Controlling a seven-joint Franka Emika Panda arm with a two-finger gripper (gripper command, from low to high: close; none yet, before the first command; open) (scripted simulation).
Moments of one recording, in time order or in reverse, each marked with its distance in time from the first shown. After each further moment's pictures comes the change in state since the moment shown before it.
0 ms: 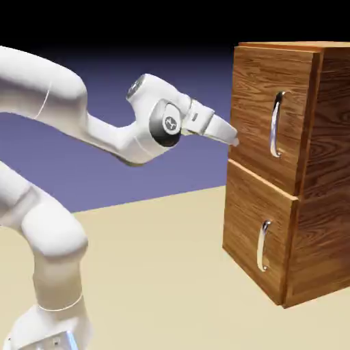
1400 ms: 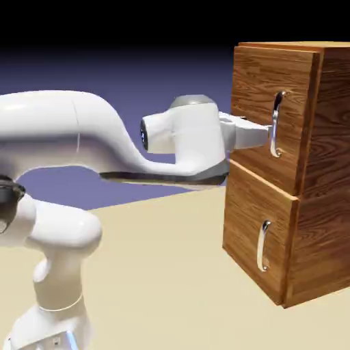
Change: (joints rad) arm 0.560 -0.234 -0.622 0.279 -1.826 -0.087 1.395
